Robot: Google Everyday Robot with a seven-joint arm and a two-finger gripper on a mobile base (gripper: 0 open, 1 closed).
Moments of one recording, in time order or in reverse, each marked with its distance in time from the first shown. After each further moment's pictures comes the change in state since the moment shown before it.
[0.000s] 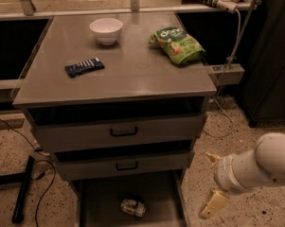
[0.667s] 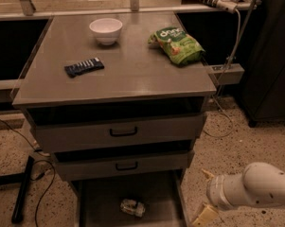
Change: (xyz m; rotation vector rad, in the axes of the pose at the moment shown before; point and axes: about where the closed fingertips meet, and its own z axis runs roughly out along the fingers) arm 0.047 0.011 0.090 0.015 -0.067 0.081
